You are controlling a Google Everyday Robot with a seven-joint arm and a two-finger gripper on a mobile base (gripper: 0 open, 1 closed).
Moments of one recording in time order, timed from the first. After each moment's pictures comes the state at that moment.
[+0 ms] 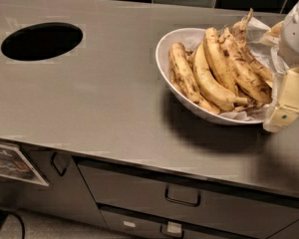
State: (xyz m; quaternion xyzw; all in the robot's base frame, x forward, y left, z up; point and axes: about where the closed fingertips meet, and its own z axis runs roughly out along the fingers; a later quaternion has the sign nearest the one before) arm 0.438 -0.217 0.976 -0.60 0.78 -0.03 0.16
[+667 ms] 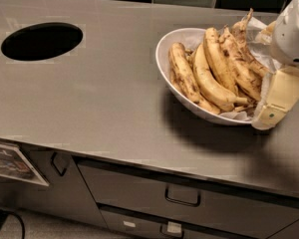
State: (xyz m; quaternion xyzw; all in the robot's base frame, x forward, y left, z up) arm 0.447 -0.208 0.974 -0.59 0.79 -0.05 0.18
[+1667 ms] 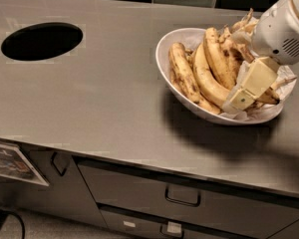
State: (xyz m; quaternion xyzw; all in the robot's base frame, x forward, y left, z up) arm 0.481 -0.166 0.968 -0.58 0.77 0.09 0.27
